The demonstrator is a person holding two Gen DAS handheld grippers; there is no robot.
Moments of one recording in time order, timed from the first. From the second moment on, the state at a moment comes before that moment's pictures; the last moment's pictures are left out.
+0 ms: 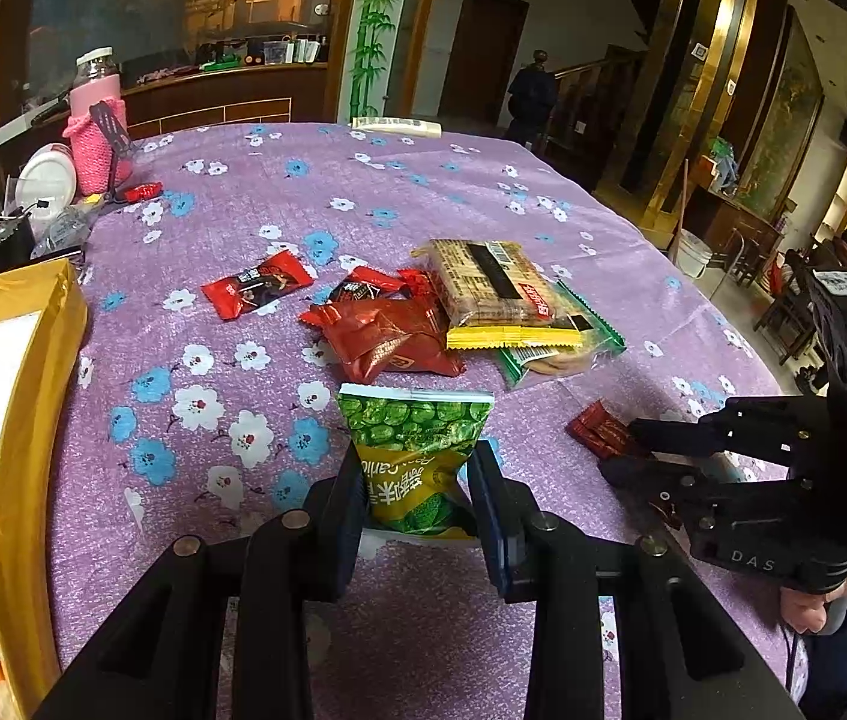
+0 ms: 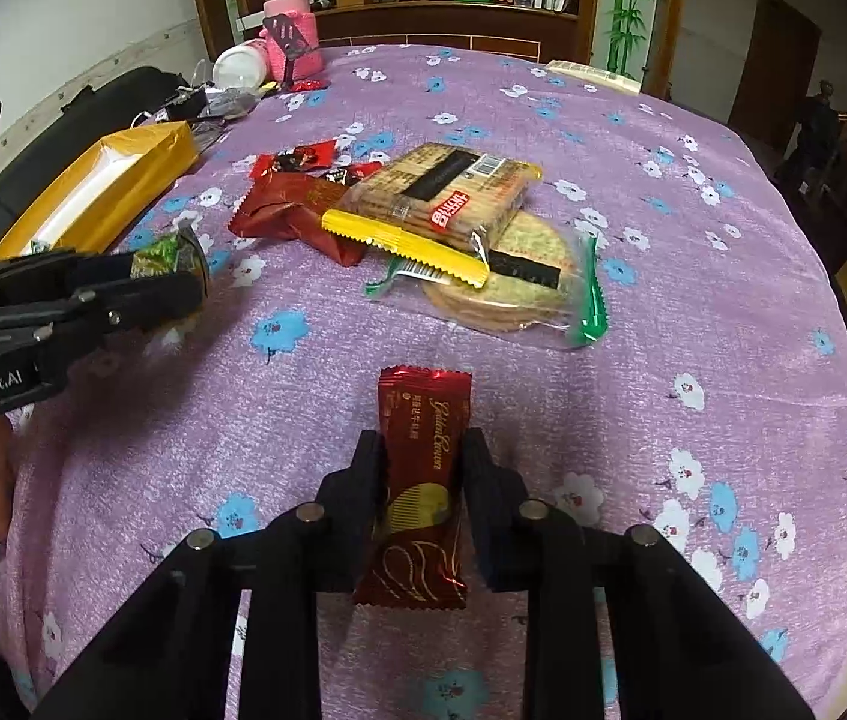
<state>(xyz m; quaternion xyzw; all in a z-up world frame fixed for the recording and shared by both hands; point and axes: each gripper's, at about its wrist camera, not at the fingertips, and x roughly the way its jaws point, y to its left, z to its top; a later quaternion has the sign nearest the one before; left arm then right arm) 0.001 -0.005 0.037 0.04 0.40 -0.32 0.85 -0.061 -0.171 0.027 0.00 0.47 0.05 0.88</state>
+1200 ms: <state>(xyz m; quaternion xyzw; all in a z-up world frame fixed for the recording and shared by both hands) 0.001 0.007 0.045 0.01 0.41 -0.33 0.85 -0.064 -0.201 0.060 0.14 0.40 0.03 0.91</state>
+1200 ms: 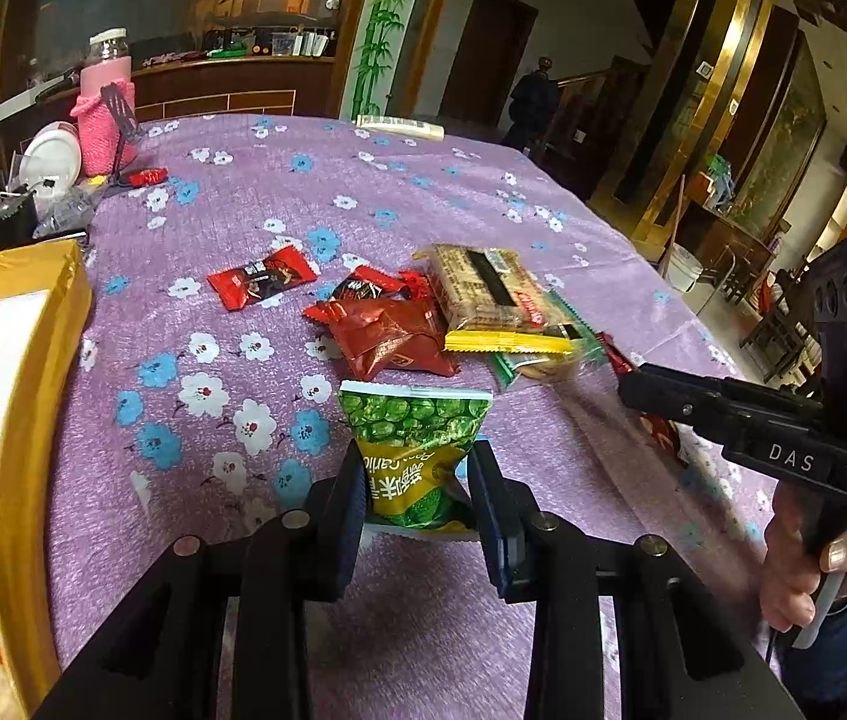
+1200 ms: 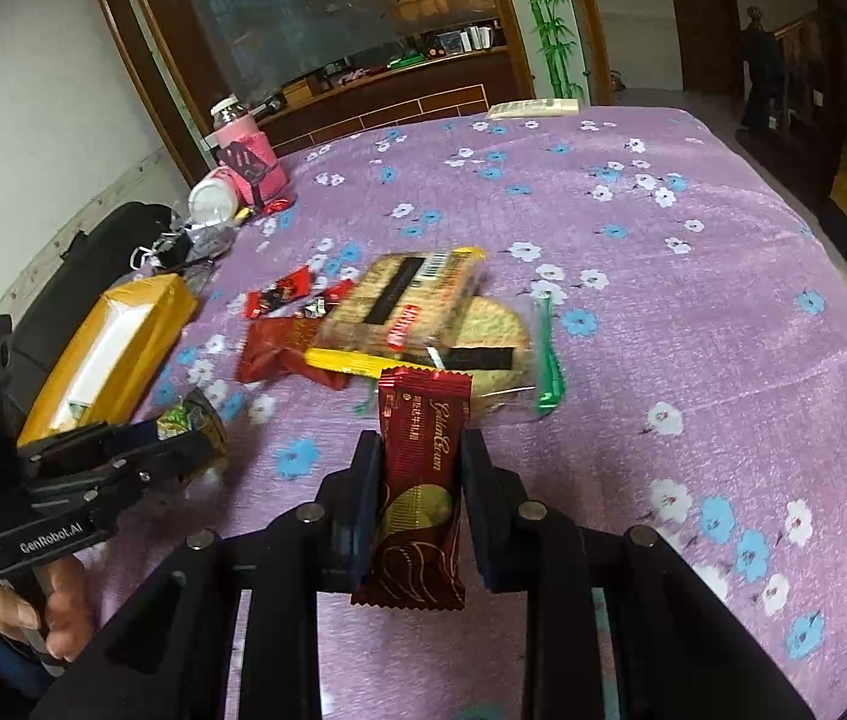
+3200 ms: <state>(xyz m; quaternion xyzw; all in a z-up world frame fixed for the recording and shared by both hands) -0.011 0.293 0.043 -0.15 0.37 -0.11 0.91 0.032 0.145 0.048 0.06 0.45 0.24 0.86</state>
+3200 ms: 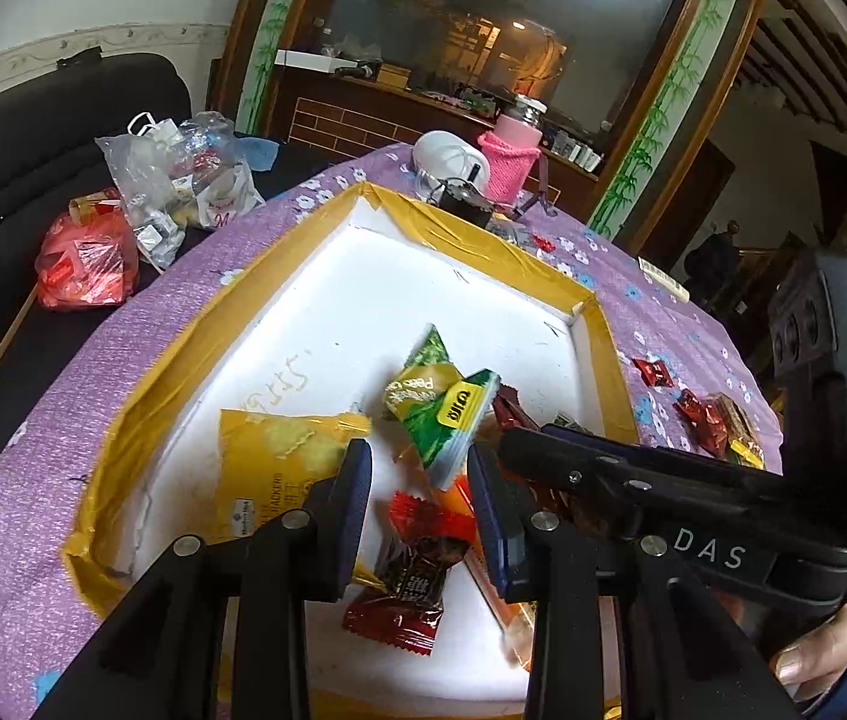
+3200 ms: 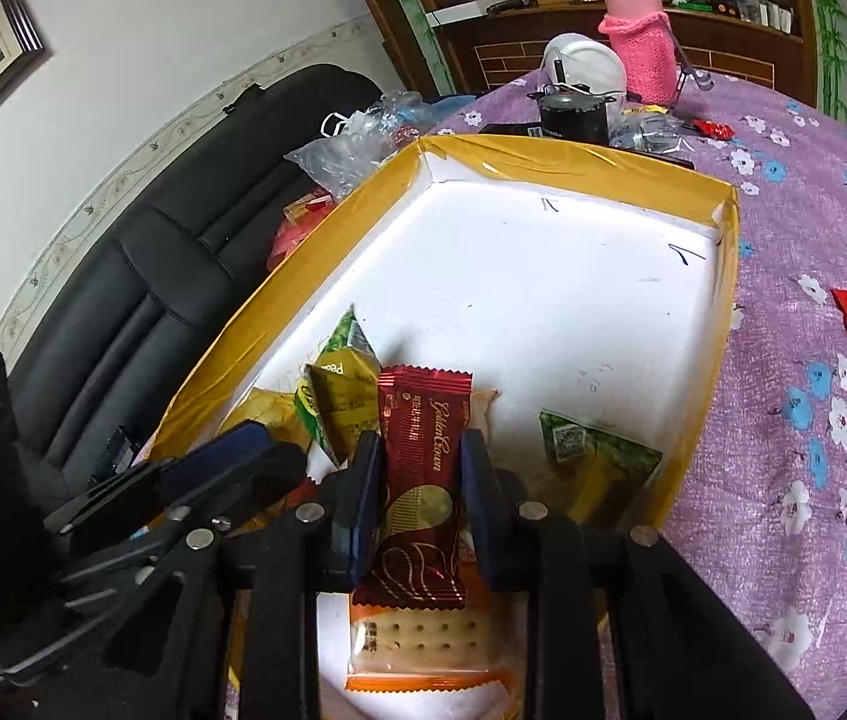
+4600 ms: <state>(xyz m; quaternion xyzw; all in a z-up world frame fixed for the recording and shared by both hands) -0.035 0.141 0.088 -0.02 0.38 -0.24 0.90 0.018 -0.171 0.080 0.21 0.43 -0.04 0.88</state>
